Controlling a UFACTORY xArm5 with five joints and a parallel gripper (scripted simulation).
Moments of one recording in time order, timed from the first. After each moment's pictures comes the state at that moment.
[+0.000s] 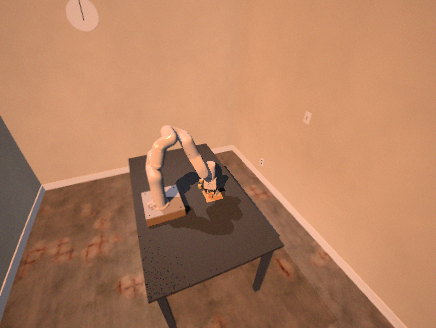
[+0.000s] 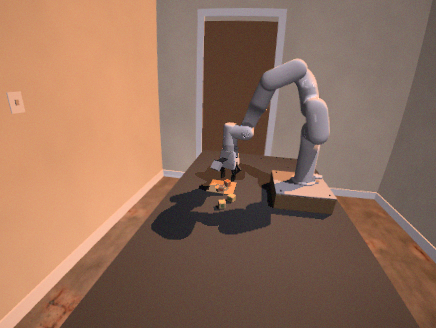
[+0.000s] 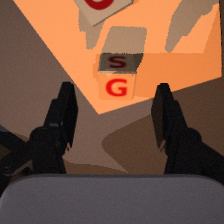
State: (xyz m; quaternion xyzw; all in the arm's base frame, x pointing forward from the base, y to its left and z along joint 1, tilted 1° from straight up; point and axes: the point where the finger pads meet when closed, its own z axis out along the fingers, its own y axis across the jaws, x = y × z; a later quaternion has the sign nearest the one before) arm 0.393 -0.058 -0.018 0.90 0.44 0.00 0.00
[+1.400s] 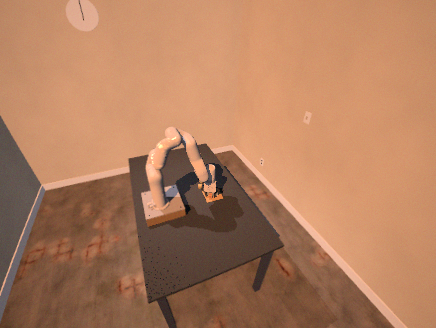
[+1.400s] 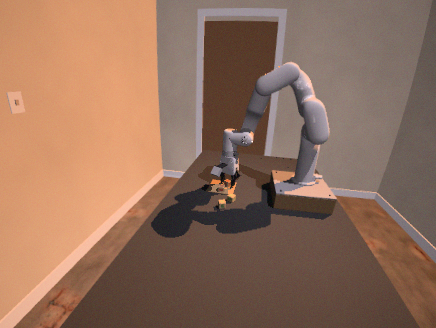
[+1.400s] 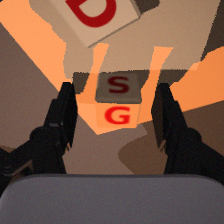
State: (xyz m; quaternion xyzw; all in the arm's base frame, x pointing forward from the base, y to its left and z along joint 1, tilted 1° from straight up) arm 0.393 -0.059 -0.049 0.90 0.44 0.00 0.00
